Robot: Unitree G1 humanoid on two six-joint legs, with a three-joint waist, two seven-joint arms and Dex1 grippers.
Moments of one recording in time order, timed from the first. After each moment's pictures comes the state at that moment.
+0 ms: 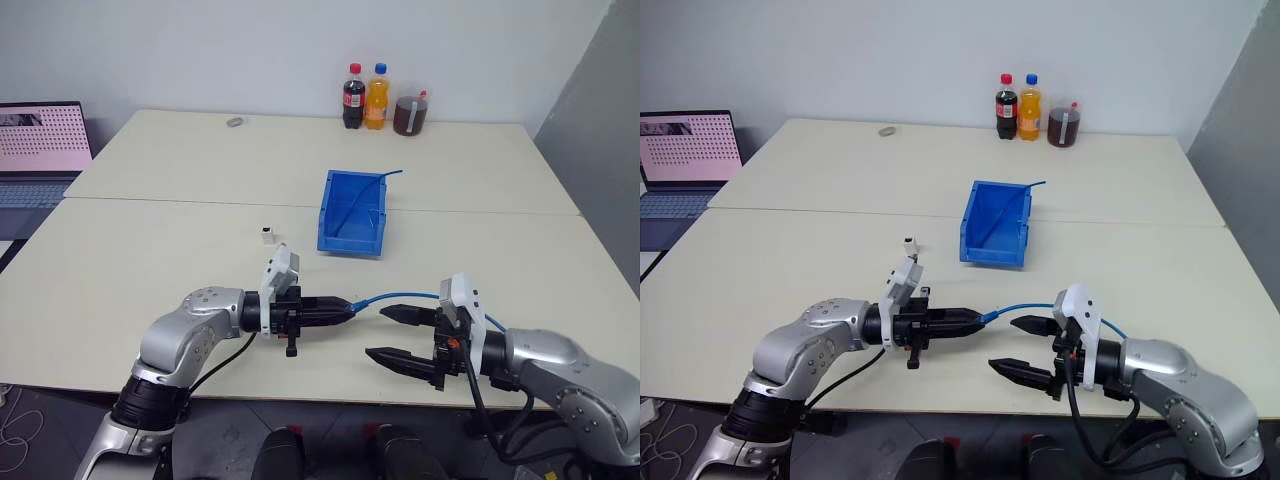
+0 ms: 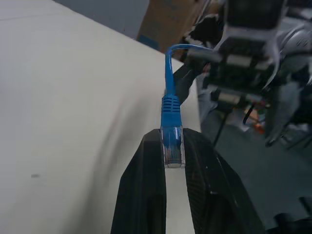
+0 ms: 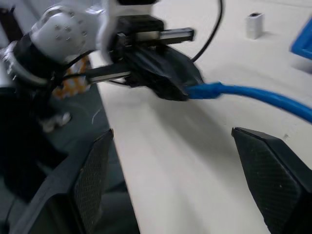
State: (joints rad) left arm -0.37 0.54 -0.10 -0.19 -0.71 0.76 -1.13; right arm -0.04 -0.47 -0.02 -0.72 0.74 0.94 0.66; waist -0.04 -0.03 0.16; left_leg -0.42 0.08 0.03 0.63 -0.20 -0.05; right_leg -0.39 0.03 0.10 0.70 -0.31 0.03
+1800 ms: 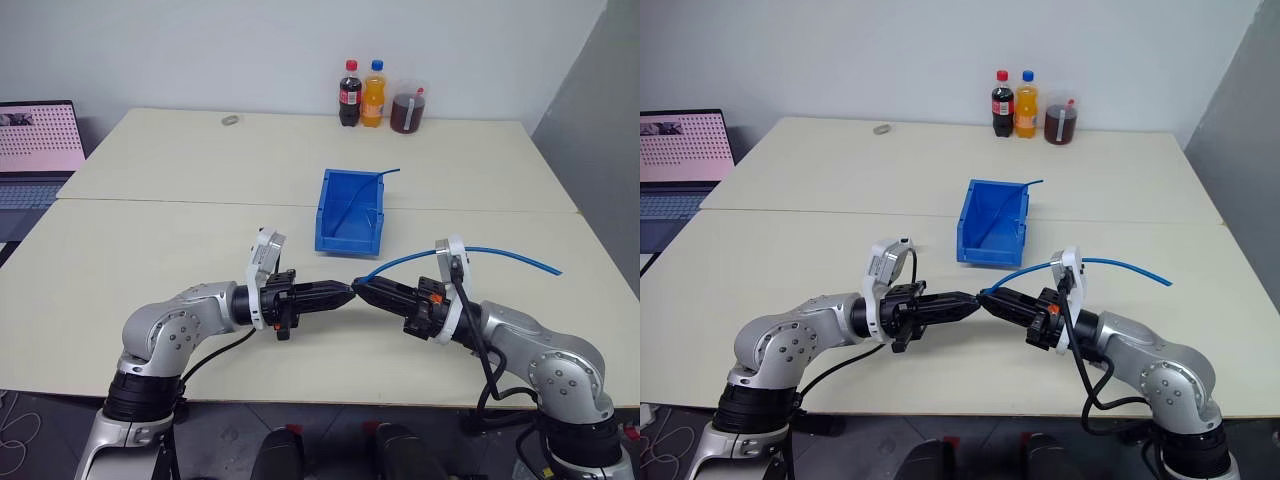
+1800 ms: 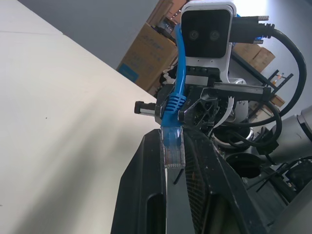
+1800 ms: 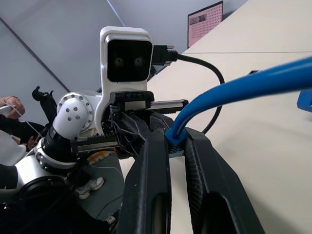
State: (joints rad) left arm -0.38 0.53 -0.01 -0.20 -0.89 0.89 -1.05; right arm -0.23 -0.39 -0.01 -0.54 1.05 0.94 0.49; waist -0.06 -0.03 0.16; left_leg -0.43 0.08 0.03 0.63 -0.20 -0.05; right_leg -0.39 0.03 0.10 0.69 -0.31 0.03
